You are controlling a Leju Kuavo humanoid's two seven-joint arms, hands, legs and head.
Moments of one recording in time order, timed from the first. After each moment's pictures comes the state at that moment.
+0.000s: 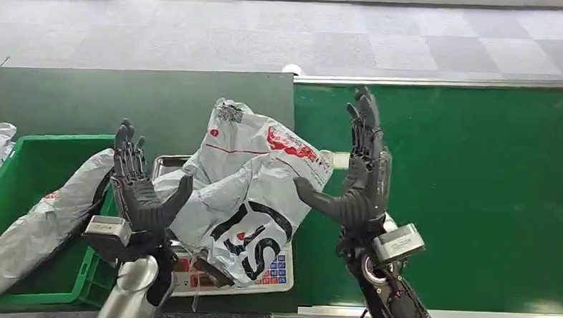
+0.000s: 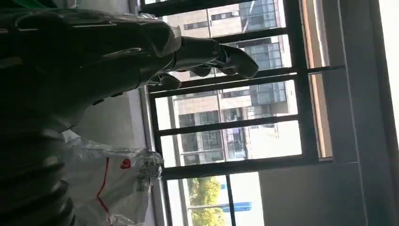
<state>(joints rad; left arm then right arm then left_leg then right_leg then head) -0.19 -0.14 -0.22 -1.44 0.00 0.38 -0.69 -0.38 -0.05 0.62 -1.42 0.03 -0.33 -0.70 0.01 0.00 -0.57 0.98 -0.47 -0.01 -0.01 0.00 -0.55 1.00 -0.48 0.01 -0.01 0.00</state>
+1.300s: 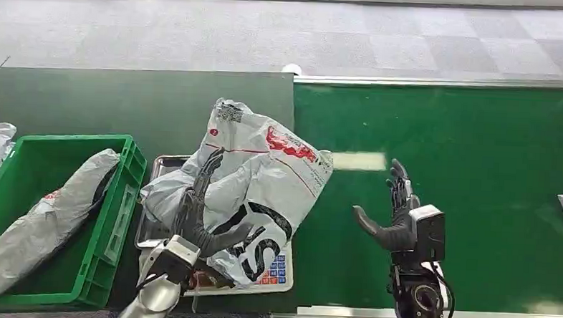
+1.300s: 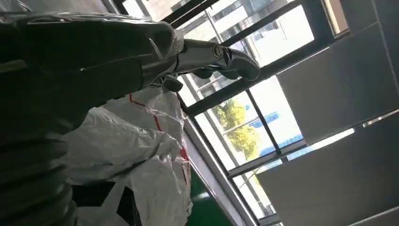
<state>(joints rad) -0.18 -0.13 -0.33 -1.38 -0.33 0.15 -0.58 -0.15 0.09 0.01 -1.24 0.23 0.11 -0.41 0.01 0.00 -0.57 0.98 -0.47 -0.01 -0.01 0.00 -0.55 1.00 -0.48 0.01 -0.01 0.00</state>
